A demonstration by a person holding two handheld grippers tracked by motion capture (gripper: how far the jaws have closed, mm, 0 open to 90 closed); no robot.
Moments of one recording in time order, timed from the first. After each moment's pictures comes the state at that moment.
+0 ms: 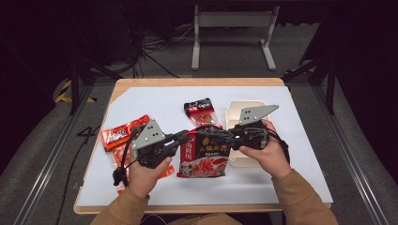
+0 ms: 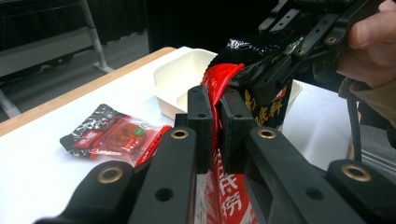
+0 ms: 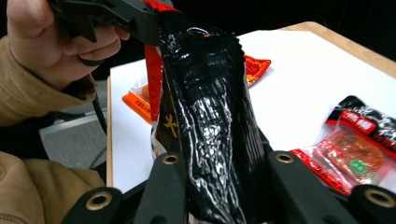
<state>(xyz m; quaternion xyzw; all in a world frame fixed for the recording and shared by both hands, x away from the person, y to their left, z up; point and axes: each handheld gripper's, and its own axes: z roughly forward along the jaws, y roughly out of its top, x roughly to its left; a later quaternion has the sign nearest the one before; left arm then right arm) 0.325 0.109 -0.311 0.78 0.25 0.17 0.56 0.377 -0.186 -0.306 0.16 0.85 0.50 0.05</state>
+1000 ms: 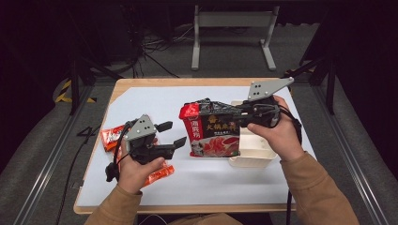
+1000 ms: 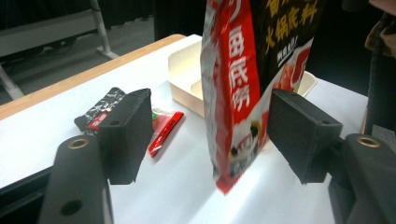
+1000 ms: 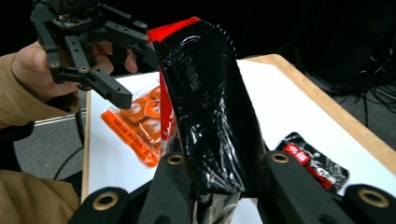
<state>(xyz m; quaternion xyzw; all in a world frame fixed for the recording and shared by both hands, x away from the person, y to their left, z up) 0.341 0.129 -0.312 0.78 0.28 0.15 0.54 0.392 -0.196 -0.239 0.14 0.85 0.50 0.11</state>
